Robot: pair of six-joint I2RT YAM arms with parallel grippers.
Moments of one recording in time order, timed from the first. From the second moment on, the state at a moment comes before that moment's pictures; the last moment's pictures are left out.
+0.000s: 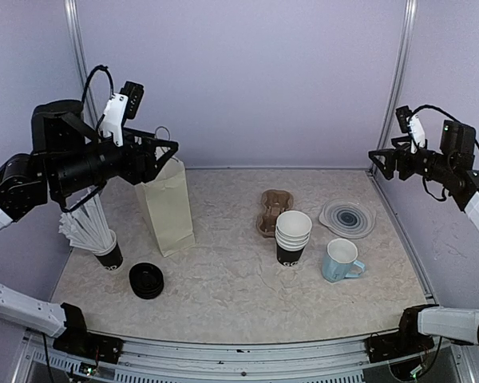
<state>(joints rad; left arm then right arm) -0.97 1.08 1.37 -0.48 -0.34 -0.09 -0.02 1.01 1.12 -0.36 -0.46 -0.26</state>
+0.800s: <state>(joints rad) -1.29 1.41 1.08 -1.00 -0.27 -0.80 1.00 1.37 1.12 -0.62 -0.42 -0.77</state>
